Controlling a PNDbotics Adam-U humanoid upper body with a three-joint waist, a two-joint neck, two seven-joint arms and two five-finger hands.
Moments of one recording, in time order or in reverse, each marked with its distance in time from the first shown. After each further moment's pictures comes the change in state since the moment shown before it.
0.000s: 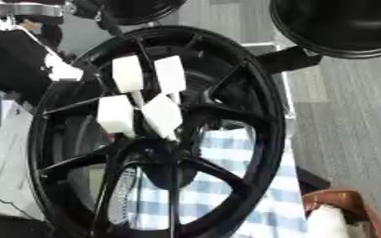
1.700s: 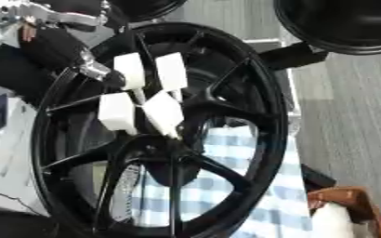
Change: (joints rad) left arm -0.071 -0.098 -0.085 0.107 -0.196 0.075 -0.055; right arm -0.002 0.009 0.005 0.000 -0.017 0.007 0.002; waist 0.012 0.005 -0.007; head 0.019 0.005
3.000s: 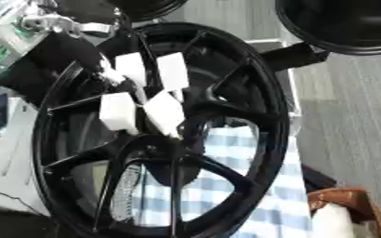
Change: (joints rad) left arm -0.013 -0.050 -0.037 0.078 -0.180 0.040 0.051; right arm 0.000 0.009 0.000 0.000 -0.008 0.000 0.000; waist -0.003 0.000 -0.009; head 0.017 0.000
